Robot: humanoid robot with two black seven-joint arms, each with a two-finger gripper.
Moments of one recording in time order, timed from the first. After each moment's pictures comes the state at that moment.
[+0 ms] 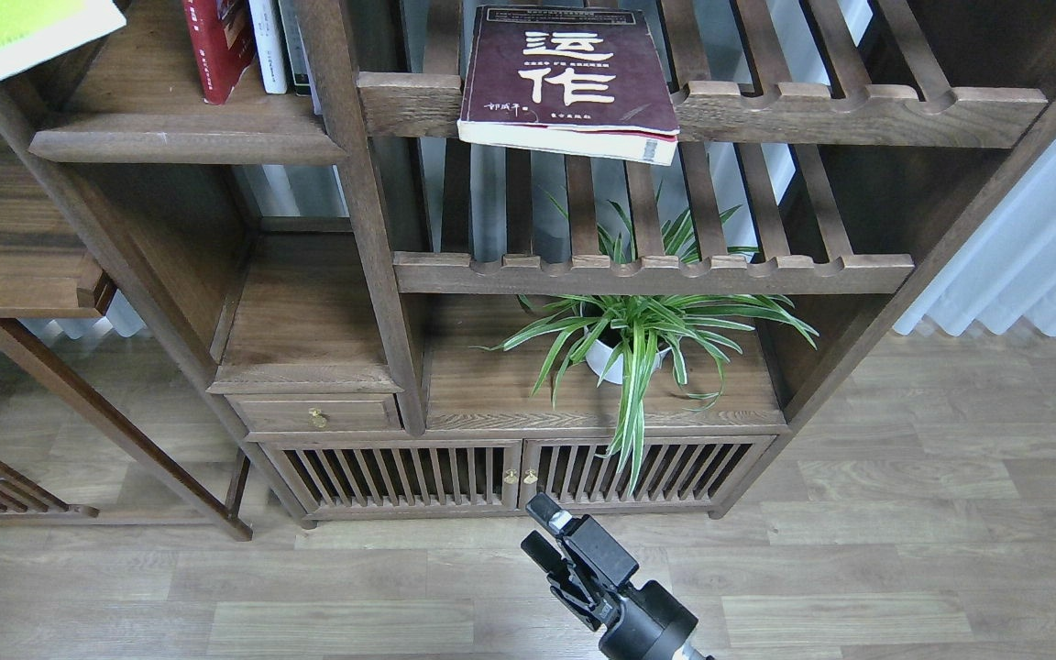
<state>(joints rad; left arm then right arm) -0.96 1.24 -0.80 -1.23 -0.40 -0.49 0.24 -0.26 0.02 0.96 1.25 0.12 0.58 -0.24</state>
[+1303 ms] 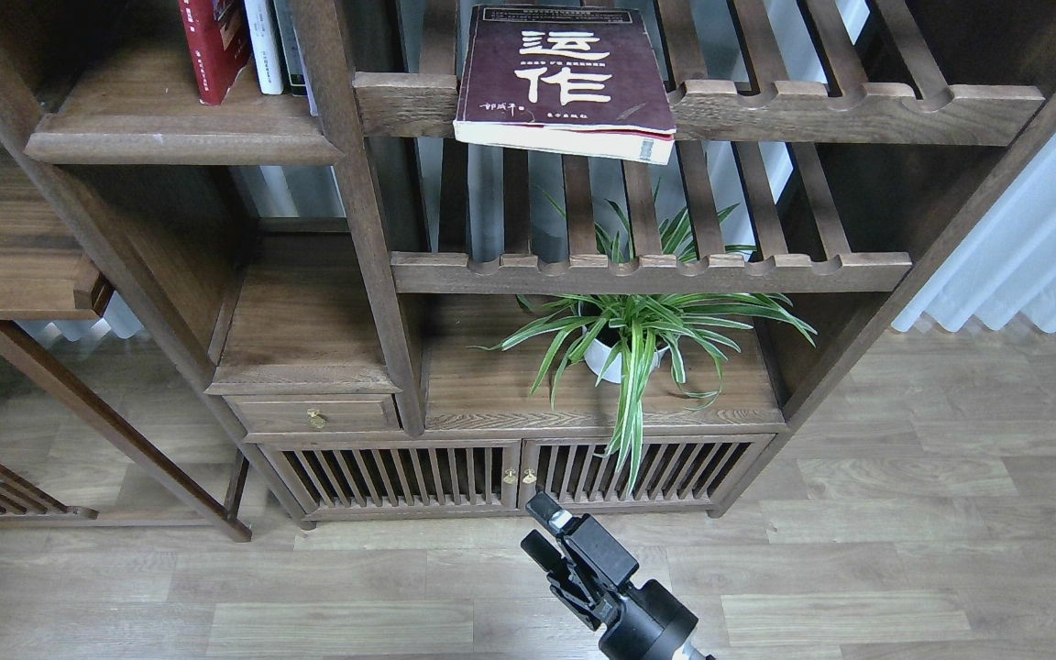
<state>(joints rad) -1.35 0.75 -0.81 -0.77 0.29 -0.49 0.18 -0.26 0.02 0.96 1.26 0.12 0.58 -0.24</state>
